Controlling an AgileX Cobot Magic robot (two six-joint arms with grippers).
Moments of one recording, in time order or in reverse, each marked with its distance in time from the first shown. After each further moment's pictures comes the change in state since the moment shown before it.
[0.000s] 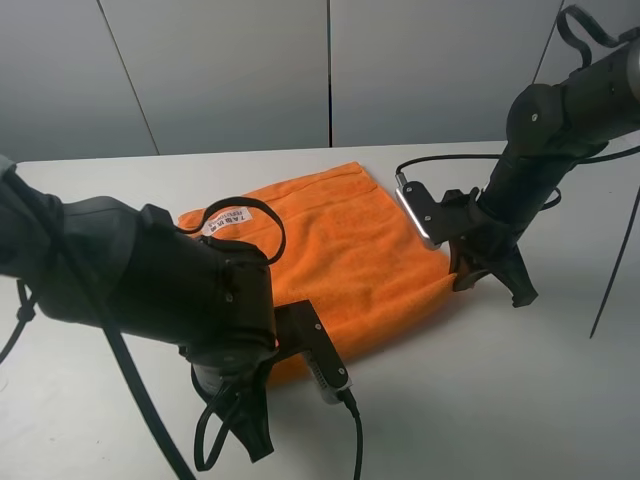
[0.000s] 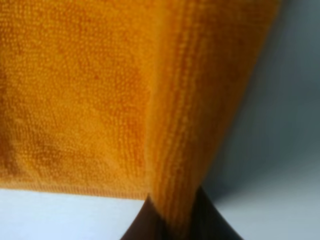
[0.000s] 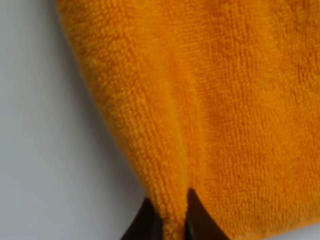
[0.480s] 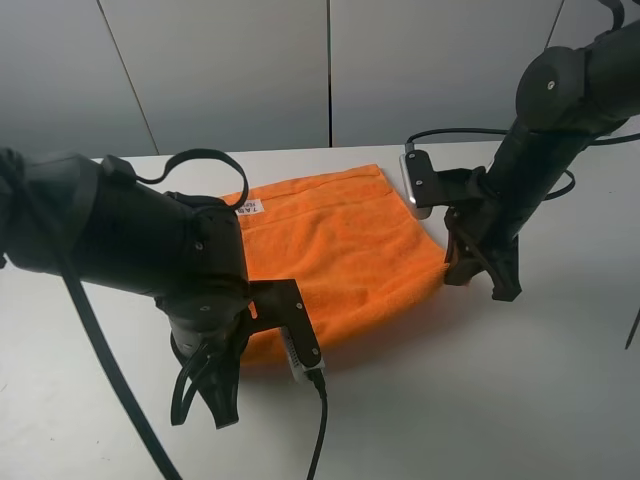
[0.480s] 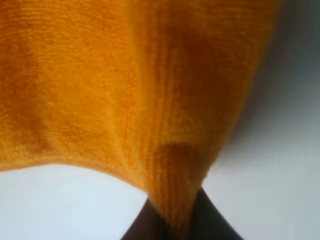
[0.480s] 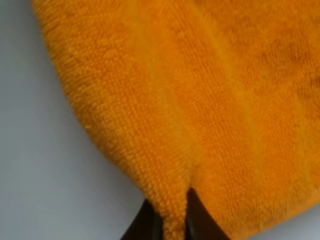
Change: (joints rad) left arm 0.130 -0.067 0.002 -0.008 0.019 0.266; right arm 0.065 -0.094 0.000 0.064 0.088 0.300
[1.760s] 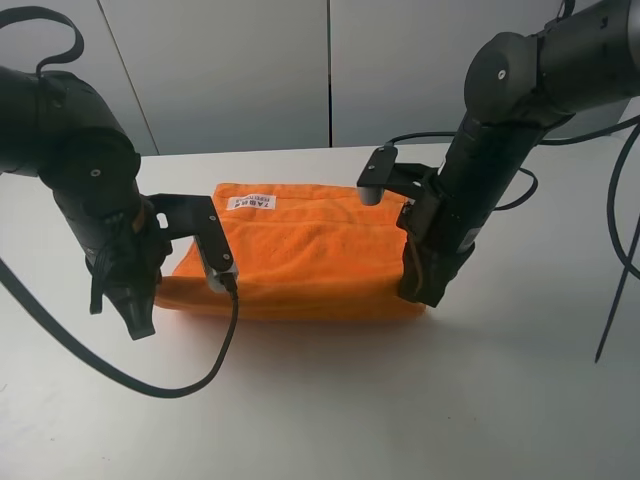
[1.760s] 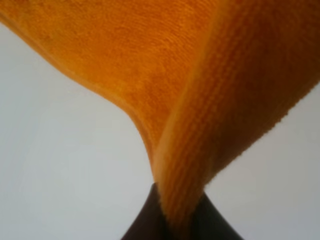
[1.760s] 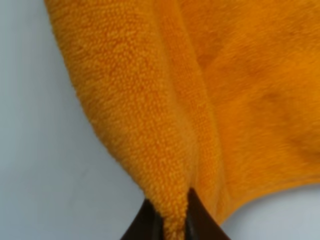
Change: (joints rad) left arm 0.321 -0.170 0.000 -0.005 0.072 0.268; right arm 0.132 -0.002 -0.070 0.070 0.102 0.438
